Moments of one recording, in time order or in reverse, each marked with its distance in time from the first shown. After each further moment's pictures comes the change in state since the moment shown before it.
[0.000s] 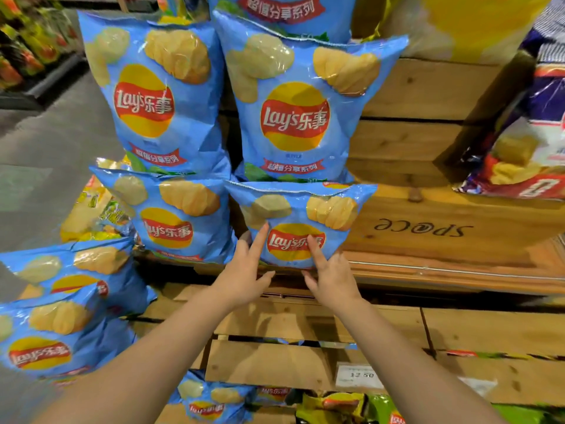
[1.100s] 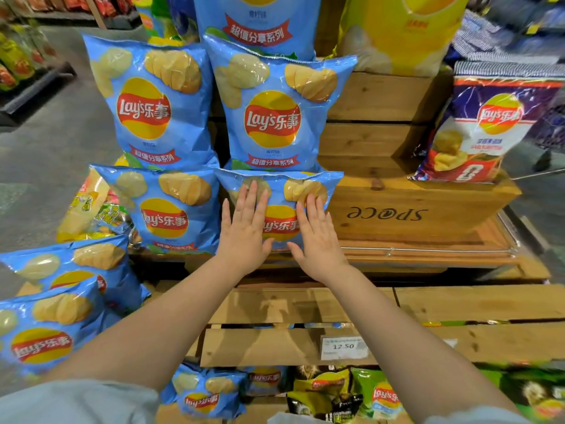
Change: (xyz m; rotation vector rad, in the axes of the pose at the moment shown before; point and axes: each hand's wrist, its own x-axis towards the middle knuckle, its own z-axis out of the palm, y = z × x) left_hand 0.003 0.039 -0.010 0.599 0.350 0.180; right_hand 0.002 -0.026 -0.069 -0.055 -0.200 0.061
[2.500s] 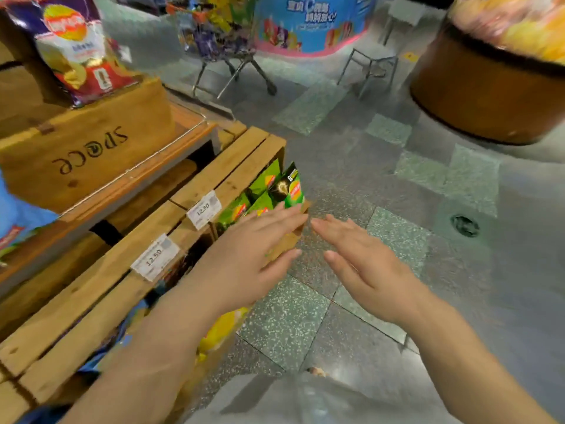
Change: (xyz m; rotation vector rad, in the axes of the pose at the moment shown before) left_hand -0.299 0.261 -0.138 -0.727 -0.447 1.231; right_hand -0.556 -0.082 -0.100 0.187 0.500 0.616
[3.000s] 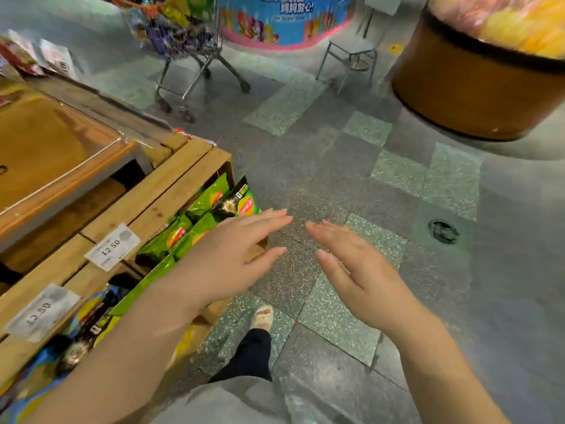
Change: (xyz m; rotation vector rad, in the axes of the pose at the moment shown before) left_hand 0.216 0.051 0.098 -0.055 -0.134 -0.066; right_hand 0.001 0.195 -0.119 0.041 0.096 0.126
